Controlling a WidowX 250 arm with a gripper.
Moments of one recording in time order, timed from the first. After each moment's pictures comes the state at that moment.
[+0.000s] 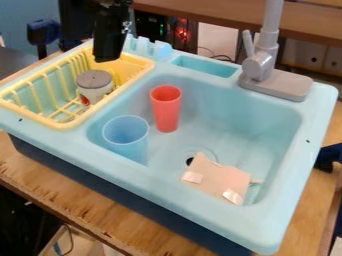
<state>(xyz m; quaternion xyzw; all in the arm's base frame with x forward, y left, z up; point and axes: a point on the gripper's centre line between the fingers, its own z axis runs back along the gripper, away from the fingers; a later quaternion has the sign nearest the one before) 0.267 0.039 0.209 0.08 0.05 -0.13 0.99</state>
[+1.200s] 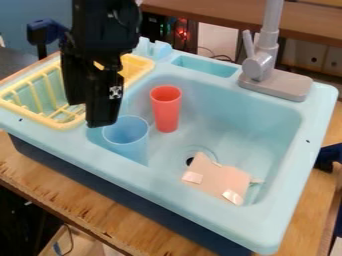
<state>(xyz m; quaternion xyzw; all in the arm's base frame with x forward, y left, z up) 0.220 0.007 0.169 0.00 0.07 -0.24 0.97</state>
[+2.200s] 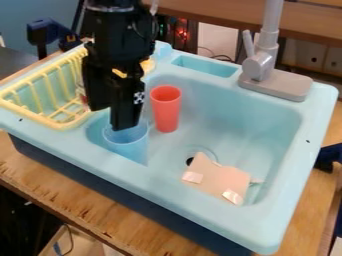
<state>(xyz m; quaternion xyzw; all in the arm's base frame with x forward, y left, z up) 0.243 0.002 0.152 -0.01 0.06 -0.21 0.98</state>
